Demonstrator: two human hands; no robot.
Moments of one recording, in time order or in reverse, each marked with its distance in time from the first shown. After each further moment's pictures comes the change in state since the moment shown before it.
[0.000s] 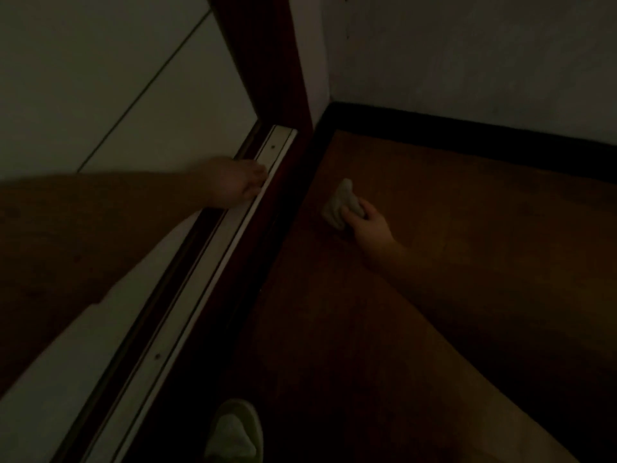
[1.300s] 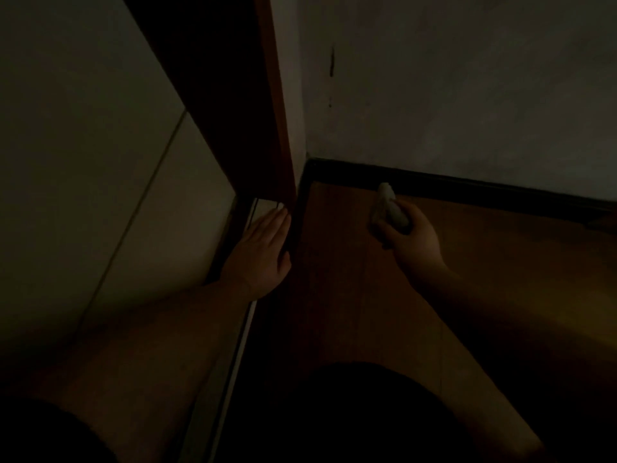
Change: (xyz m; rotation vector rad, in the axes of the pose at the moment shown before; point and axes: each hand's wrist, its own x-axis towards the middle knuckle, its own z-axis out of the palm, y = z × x) left_hand 0.084 0.008 0.055 -0.281 0.328 0.095; right_hand 0.046 -0.093 -0.025 -0.398 0.372 -0.168
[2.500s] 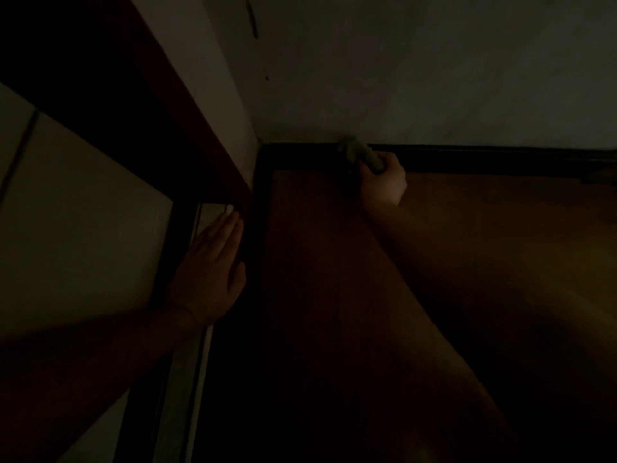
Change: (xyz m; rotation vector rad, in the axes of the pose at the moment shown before) left_hand 0.002 -0.002 -0.008 -0.028 -0.060 0.032; right_hand 0.125 0.037 0.021 0.018 0.386 0.179
